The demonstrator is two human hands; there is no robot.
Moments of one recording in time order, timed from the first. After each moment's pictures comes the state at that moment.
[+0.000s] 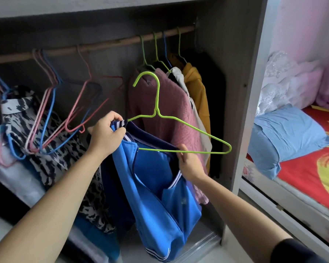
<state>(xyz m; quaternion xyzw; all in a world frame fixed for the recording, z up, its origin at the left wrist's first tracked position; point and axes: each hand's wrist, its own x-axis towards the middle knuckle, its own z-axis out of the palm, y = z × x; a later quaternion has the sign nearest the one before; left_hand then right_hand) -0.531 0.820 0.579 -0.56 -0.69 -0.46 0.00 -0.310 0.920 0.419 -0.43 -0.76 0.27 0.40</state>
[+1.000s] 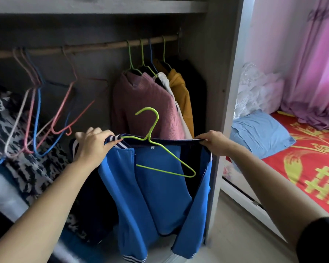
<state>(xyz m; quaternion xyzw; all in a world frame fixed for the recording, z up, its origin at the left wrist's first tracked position) -0.575 0.826 0.531 -0.65 -0.66 -0.26 0.27 -0.184 0.963 0.501 -0.44 -0.88 0.10 0.17</state>
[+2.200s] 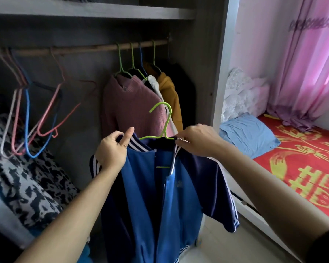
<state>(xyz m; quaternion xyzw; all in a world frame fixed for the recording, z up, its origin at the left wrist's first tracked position) -0.469 0.840 0.523 -0.48 -0.72 -0.51 0.05 -0.203 0.898 0.559 -0.42 -0.89 -0.05 0.18</state>
